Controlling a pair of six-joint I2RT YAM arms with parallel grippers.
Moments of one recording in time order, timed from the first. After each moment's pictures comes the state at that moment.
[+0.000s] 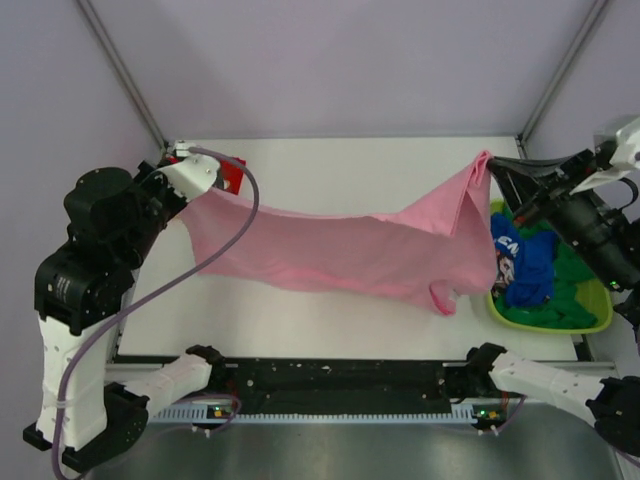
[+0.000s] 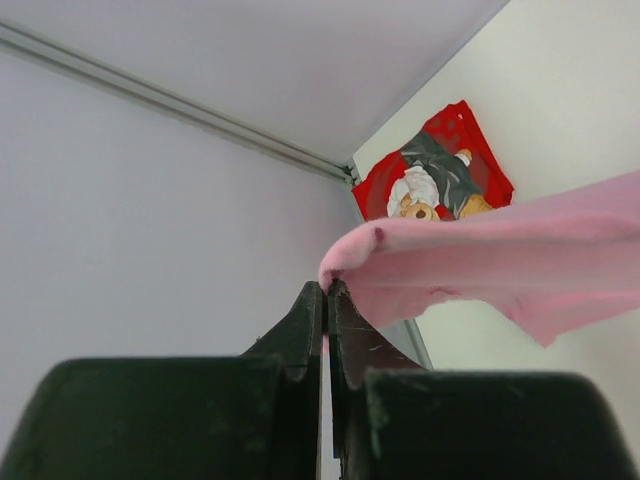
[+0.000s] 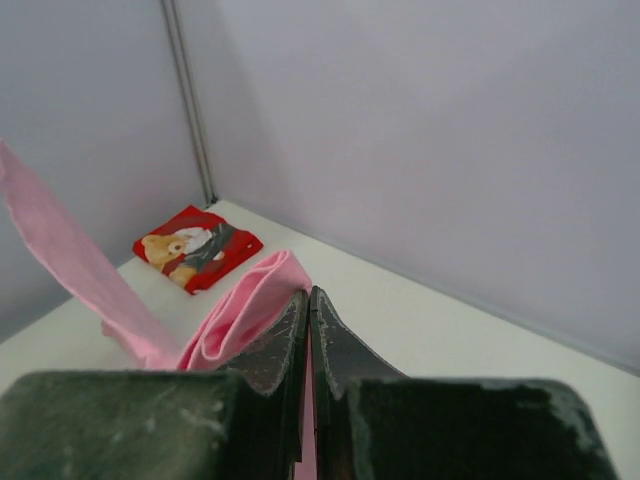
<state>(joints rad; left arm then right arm) -0.40 1.03 1.83 -1.06 -0.32 0.76 0.78 0.88 1.78 -0.72 0.20 -0.05</state>
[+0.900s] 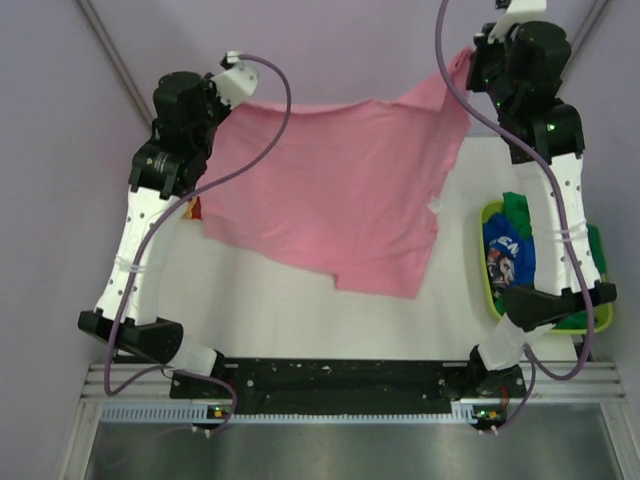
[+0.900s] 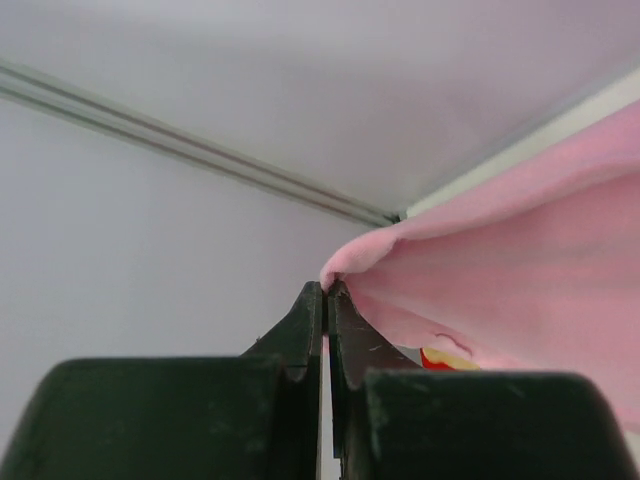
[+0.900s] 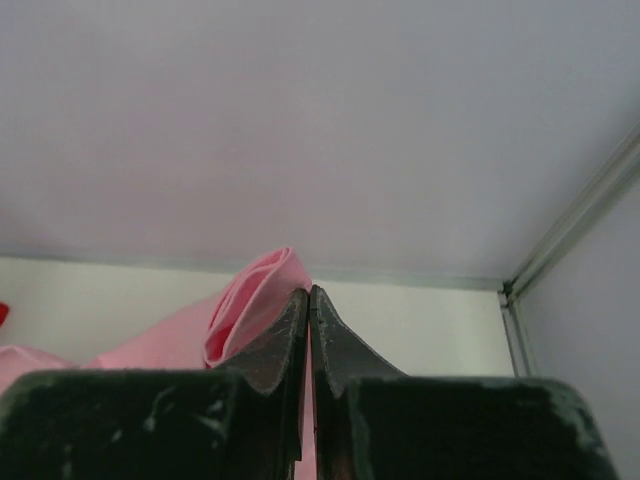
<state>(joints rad) -0.29 1.46 1.91 -0.67 -0.39 0.80 0.26 1.62 2.21 -0.69 0.21 -0.01</state>
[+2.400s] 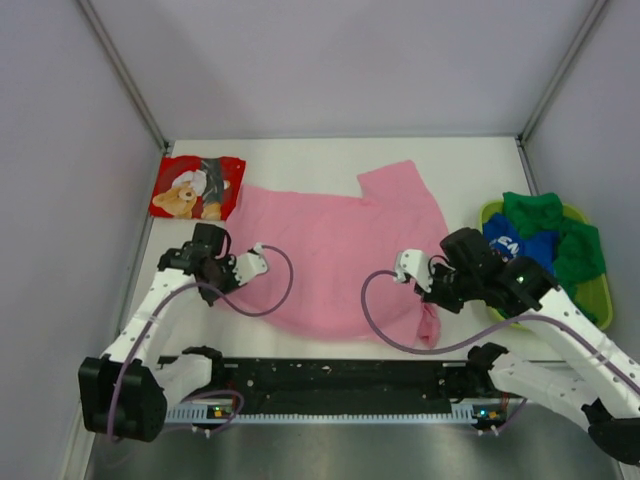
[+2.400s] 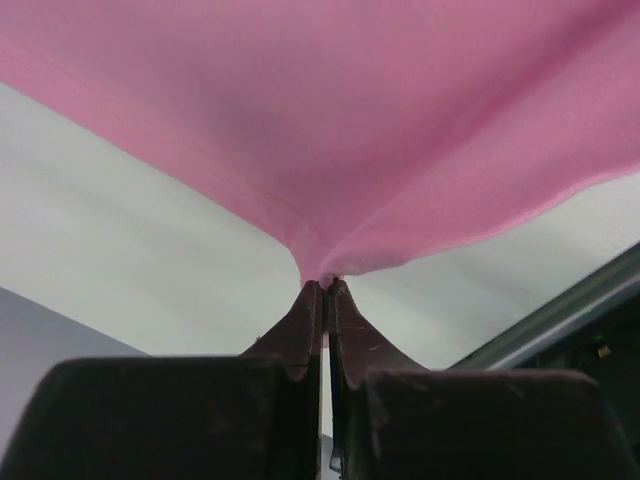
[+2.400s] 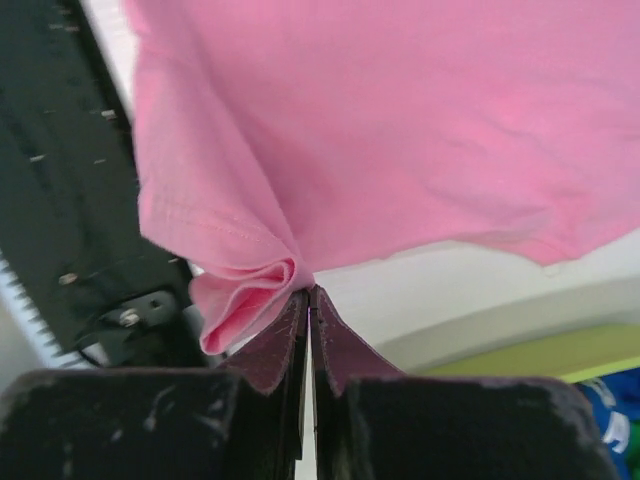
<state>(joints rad) -0.15 1.05 0.77 -1.00 0.04 0.95 0.69 0.85 1.01 -1.20 -0.24 -0.58</state>
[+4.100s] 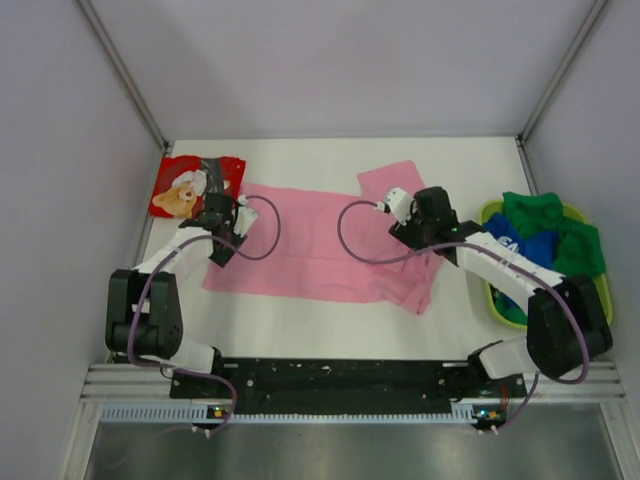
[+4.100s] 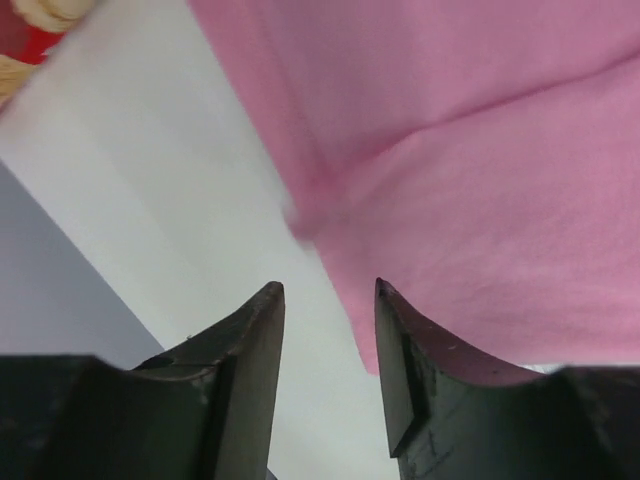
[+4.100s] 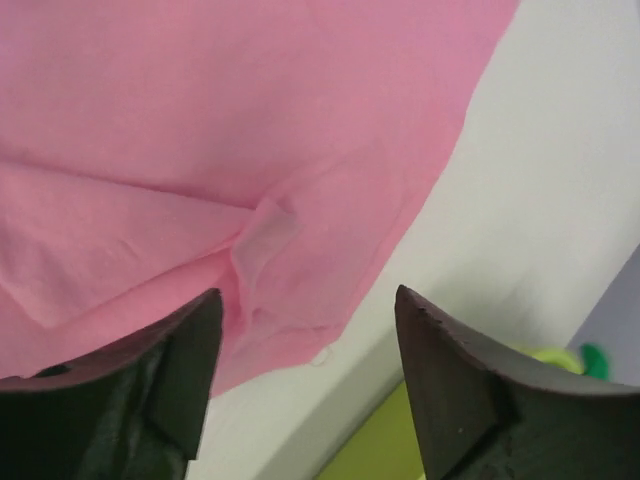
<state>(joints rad) -0.10 1.49 0.89 -0.51 -0.19 0.56 0.43 1.36 0.85 -0.24 0.10 -0.68</state>
